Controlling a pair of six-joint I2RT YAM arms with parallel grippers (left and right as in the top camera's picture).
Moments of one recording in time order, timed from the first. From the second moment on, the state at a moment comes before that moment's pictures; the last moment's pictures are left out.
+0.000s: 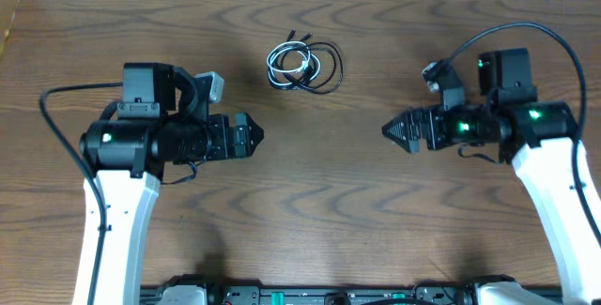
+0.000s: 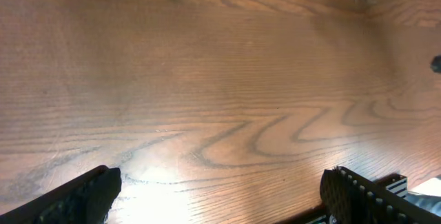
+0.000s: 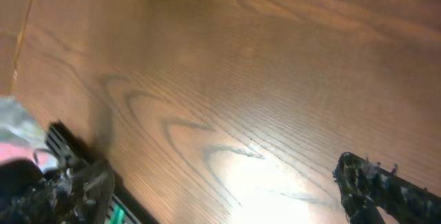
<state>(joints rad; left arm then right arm) -0.03 1.25 1.27 -1.19 0.47 -0.13 0.12 1.38 1.19 -0.94 -0.62 0.01</state>
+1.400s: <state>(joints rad) -0.03 1.34 1.23 -1.20 0.50 -0.20 0.13 1.52 1.13 -0.55 -0.46 0.23</state>
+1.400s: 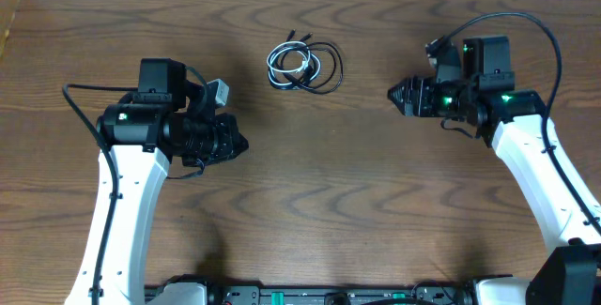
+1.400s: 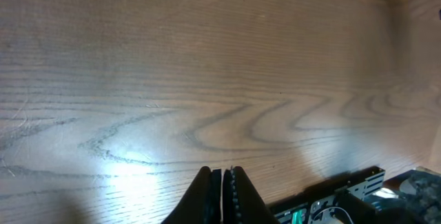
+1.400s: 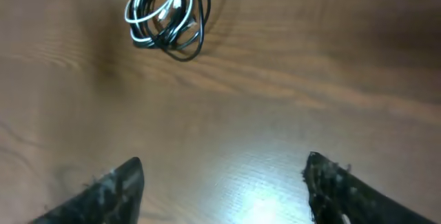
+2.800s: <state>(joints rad) -0.03 1.34 1.23 -1.20 0.50 -0.20 0.31 1.53 1.04 -0.61 -0.41 0.30</state>
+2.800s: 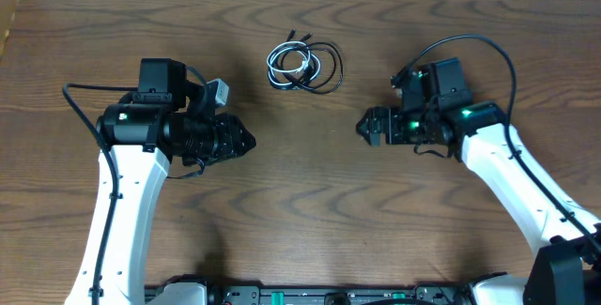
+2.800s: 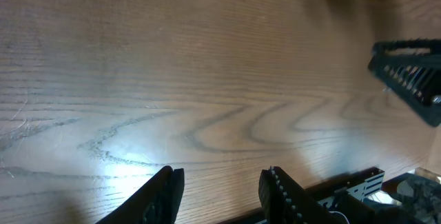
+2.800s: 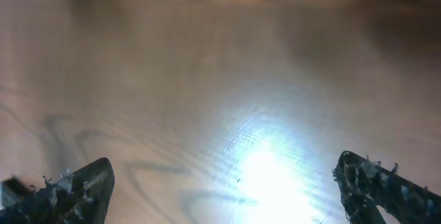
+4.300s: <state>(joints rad) -0.06 1.51 1.12 -0.94 0.46 -0.33 0.52 1.53 1.04 -0.68 -0.16 0.39</state>
